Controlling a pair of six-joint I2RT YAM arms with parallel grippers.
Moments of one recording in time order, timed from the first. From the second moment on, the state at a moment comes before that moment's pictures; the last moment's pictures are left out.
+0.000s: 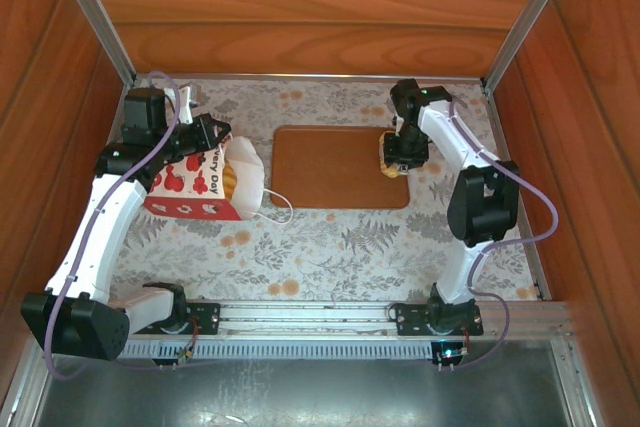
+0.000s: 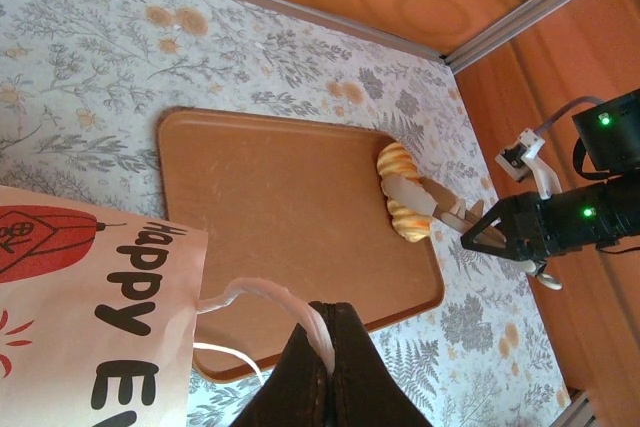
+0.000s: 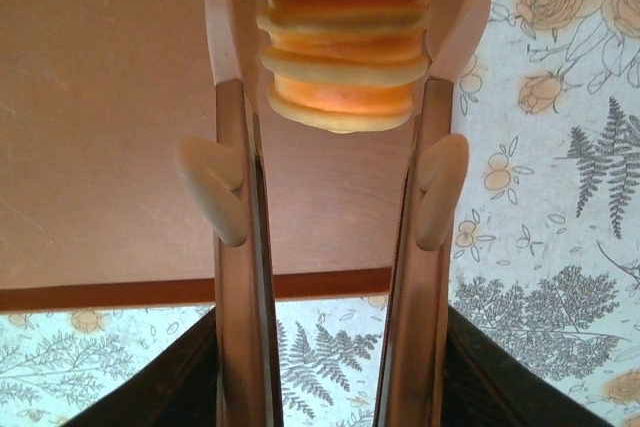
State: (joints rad) left arm -0.15 1.16 1.18 -0.60 0.55 -0.45; right arm 0.27 1.87 1.64 -1.28 -0.02 0.28
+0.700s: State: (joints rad) left arm -0.15 1.15 1.16 -0.59 0.55 -0.47; right arm 0.27 1.92 1.69 -1.31 0.03 0.22
